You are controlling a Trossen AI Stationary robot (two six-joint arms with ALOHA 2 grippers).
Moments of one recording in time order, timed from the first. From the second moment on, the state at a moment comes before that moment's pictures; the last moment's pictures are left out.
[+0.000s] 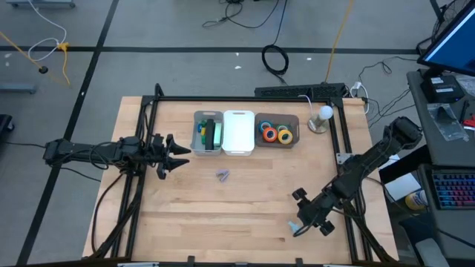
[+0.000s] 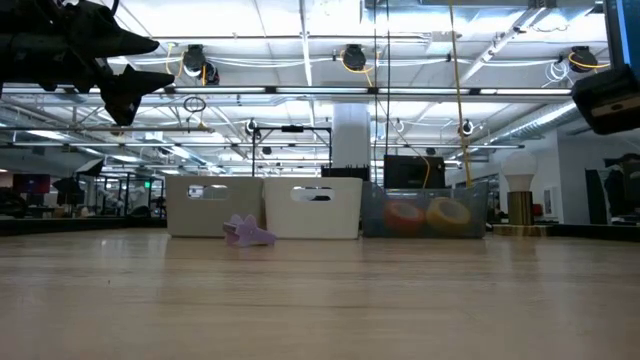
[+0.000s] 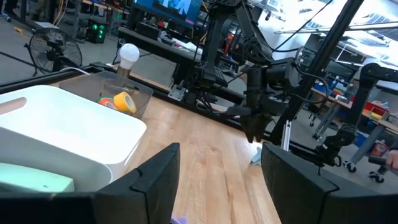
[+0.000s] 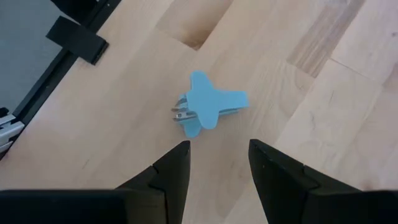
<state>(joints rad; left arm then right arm) -0.02 0.31 0.10 0.23 0.00 -0.38 0.72 1.32 0.67 -0.37 -0.05 0.16</state>
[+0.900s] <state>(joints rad) -0.02 0.31 0.10 0.23 0.00 -0.38 0.72 1.45 0.67 -0.23 -0.05 0.09</state>
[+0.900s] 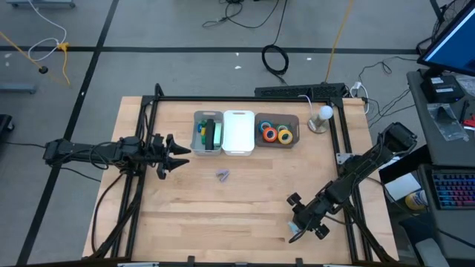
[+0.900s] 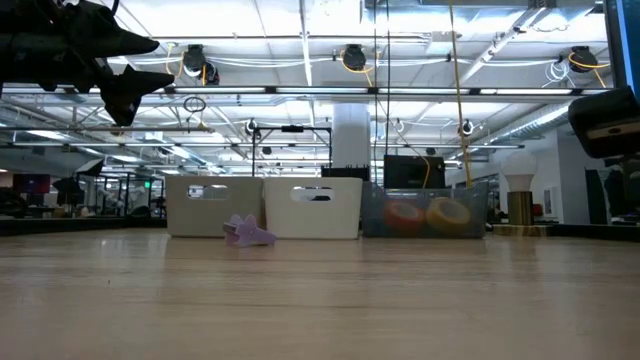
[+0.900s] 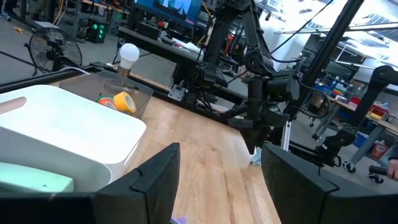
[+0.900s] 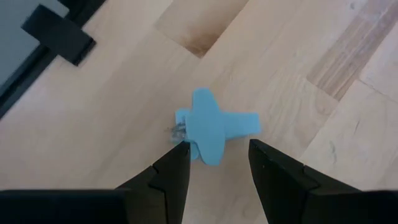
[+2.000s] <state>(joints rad) -0.02 0.31 0.10 0.23 0.00 -0.38 0.72 1.45 0.67 -0.14 -0.05 0.23</state>
